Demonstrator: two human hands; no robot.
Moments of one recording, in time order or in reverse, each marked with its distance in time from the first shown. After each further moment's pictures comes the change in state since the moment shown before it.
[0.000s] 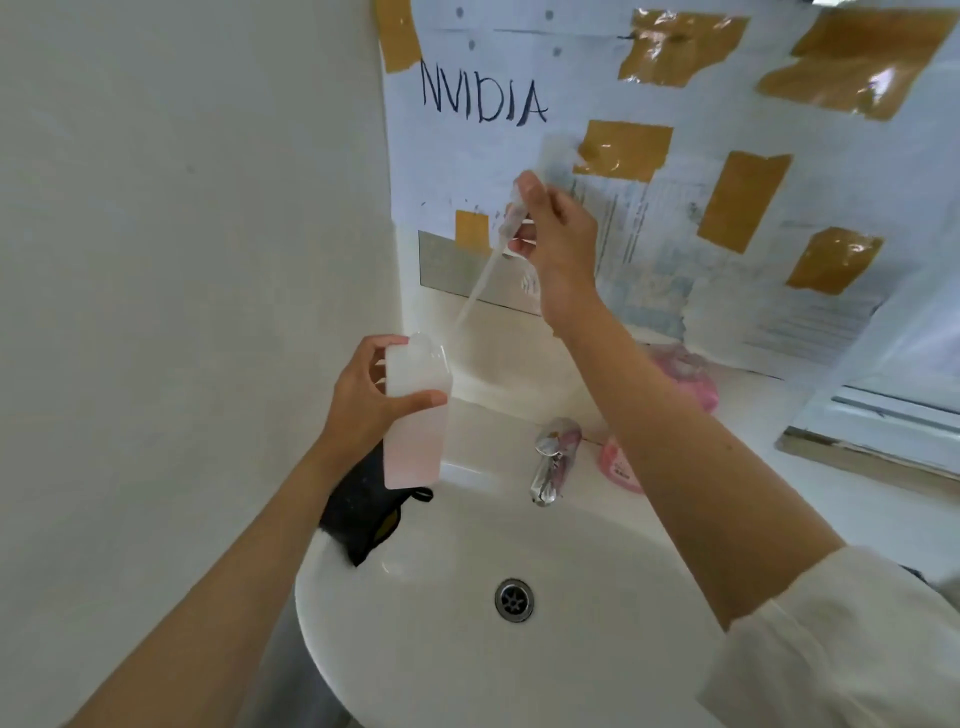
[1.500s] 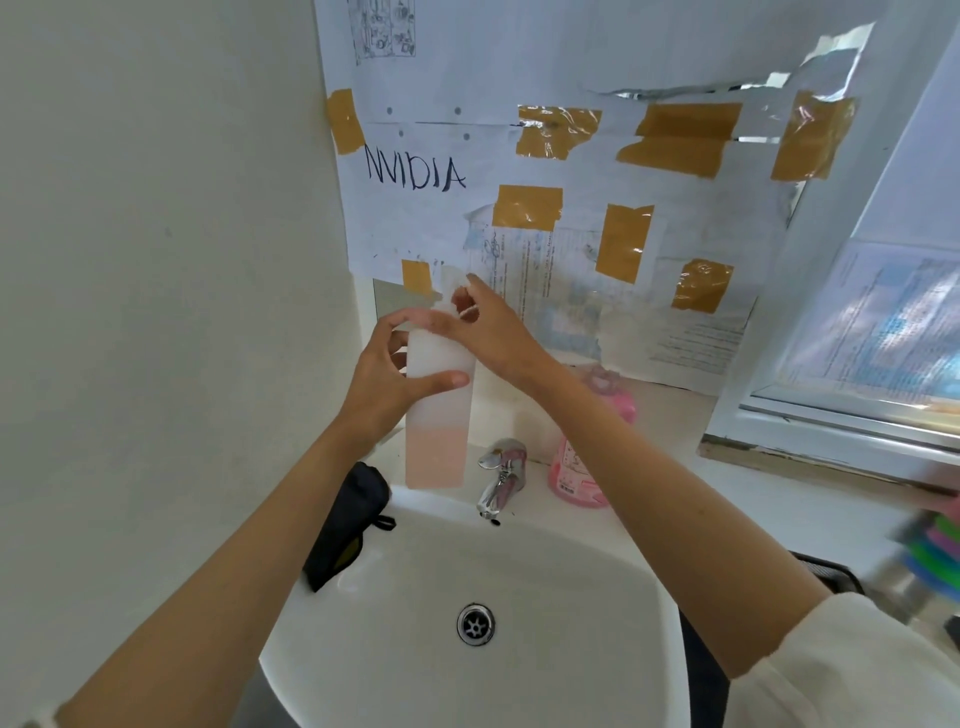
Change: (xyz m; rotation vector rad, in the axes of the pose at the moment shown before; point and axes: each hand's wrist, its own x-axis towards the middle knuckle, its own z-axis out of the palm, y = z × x) left_hand -0.027 0.090 0.055 -0.115 -0.101 0.144; right_hand -0.071 -0.034 -0.046 -0.584 -0.446 -0.031
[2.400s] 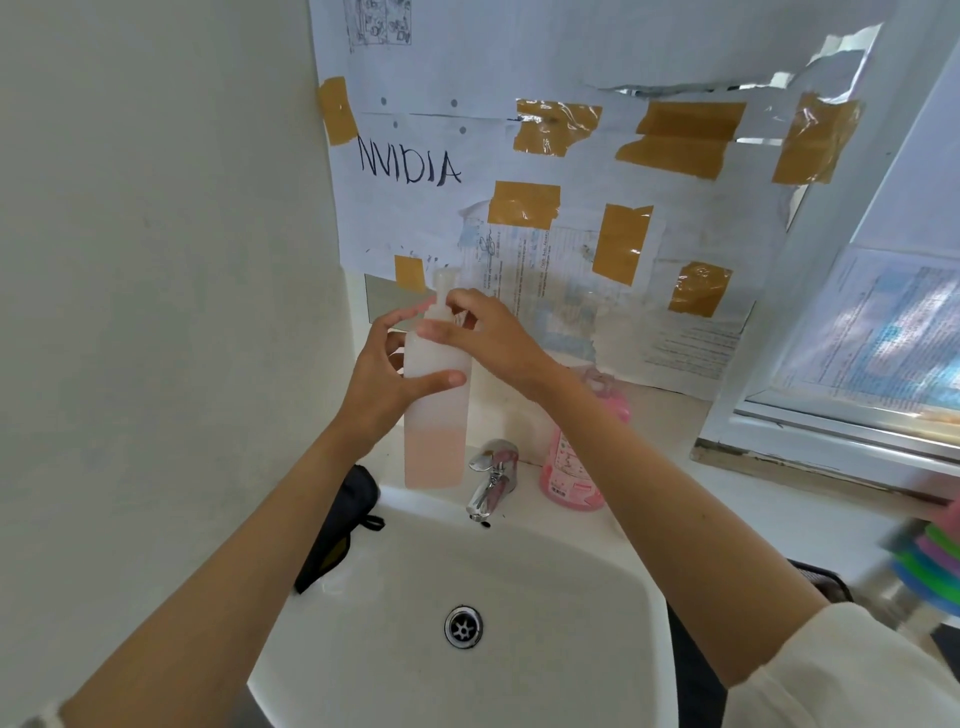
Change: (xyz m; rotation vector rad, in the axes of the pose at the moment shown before) left_hand 0.008 -0.013 0.006 -0.031 -0.010 -0.007; right_hand 0.004 0.013 -0.006 -0.071 -0.047 -0.048
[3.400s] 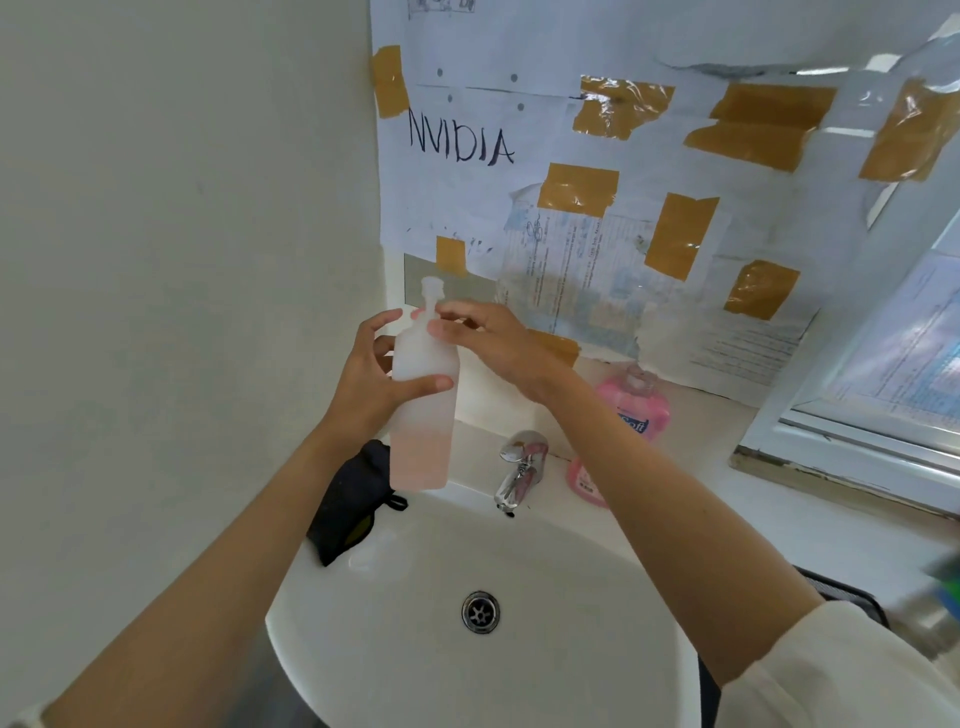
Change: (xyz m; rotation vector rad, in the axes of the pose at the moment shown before) left_hand -0.009 -0.028 -0.040 0.047 0.110 -0.093; right_hand 0.011 0.000 0.031 0.188 -0.160 0.059
